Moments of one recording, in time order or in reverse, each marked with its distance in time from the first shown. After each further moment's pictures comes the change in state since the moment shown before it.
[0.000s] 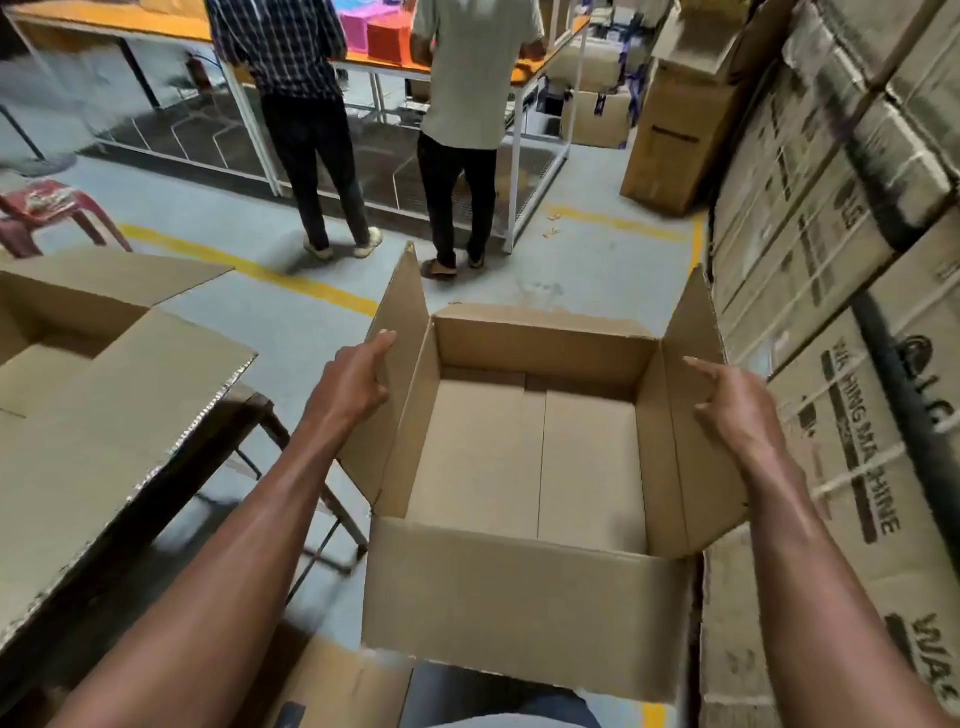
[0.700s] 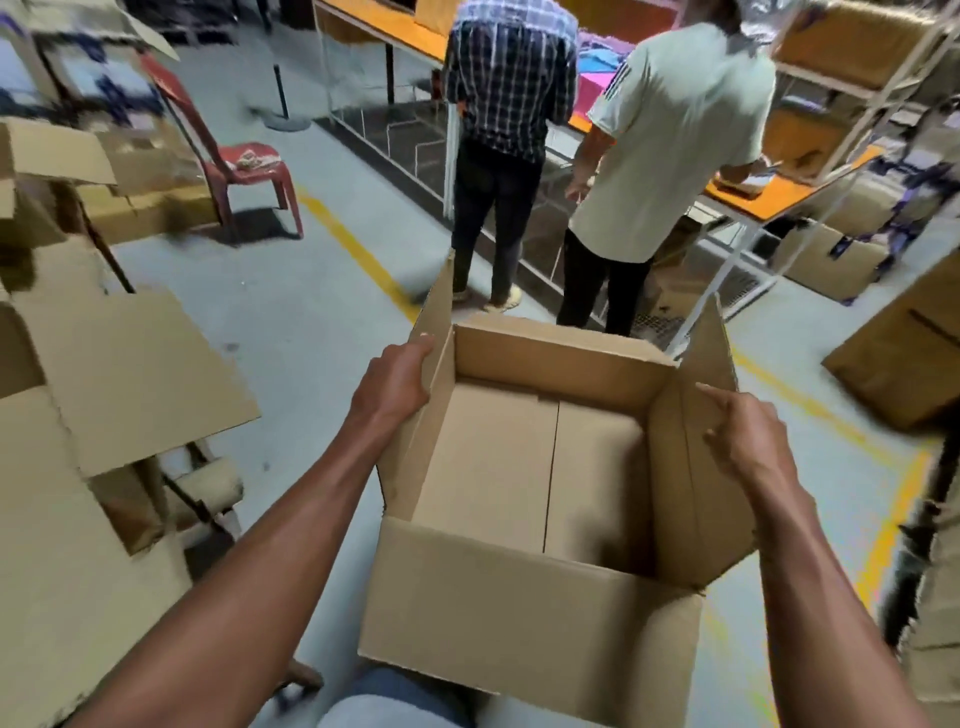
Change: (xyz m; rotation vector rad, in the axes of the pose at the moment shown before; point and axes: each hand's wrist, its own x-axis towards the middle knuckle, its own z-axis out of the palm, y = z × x) left_hand 0.424 -0.086 -0.063 -0.066 0.219 -0.369; right_hand 0.492 -0.353 0.129 -0.057 -0.161 -0.439
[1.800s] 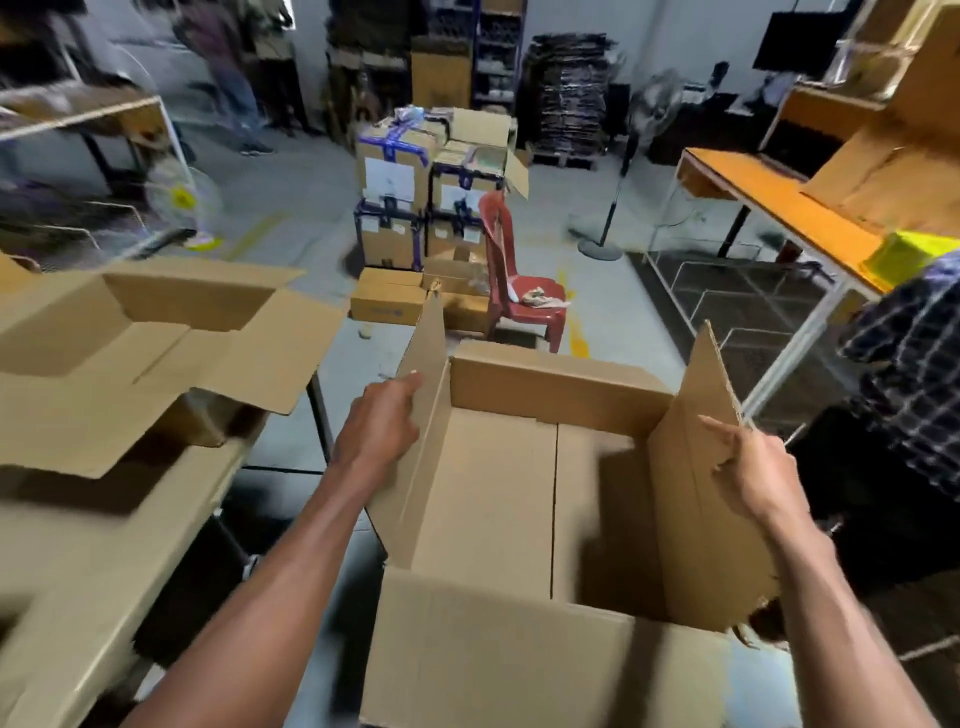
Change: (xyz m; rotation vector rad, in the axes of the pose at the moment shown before) left_hand 0.600 -0.342 -0.245 -0.015 0.491 -0.611; right_hand 0.634 -0.716 0.272 0.051 -0.314 -0.638
